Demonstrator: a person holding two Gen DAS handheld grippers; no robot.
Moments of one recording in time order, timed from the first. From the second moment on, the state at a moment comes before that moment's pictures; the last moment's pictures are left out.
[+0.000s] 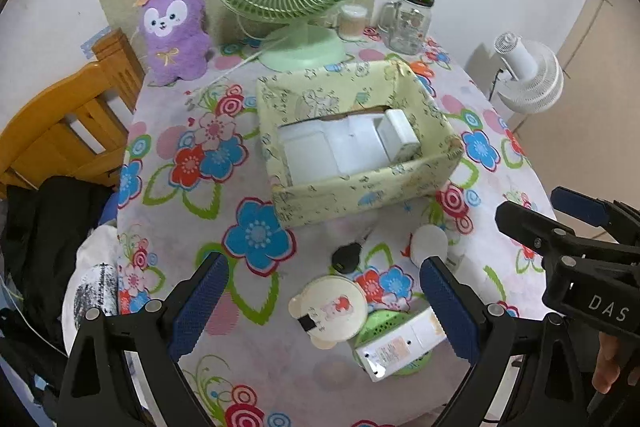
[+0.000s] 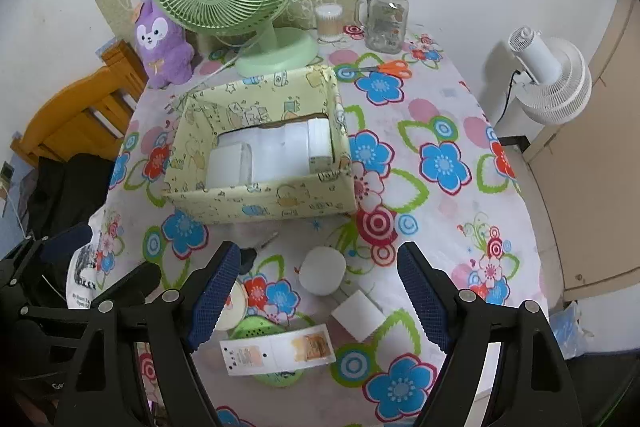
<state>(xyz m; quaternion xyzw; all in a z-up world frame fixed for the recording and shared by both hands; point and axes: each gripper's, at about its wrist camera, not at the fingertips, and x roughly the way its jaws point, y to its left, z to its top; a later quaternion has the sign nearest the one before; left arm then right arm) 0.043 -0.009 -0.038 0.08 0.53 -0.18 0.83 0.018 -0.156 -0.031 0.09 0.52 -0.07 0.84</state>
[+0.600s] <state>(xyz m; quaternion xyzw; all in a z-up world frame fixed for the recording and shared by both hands) 0.008 -0.042 -0.074 0.11 0.53 -0.20 0.82 -0.004 -0.177 -0.071 0.05 0.54 -0.03 0.84</state>
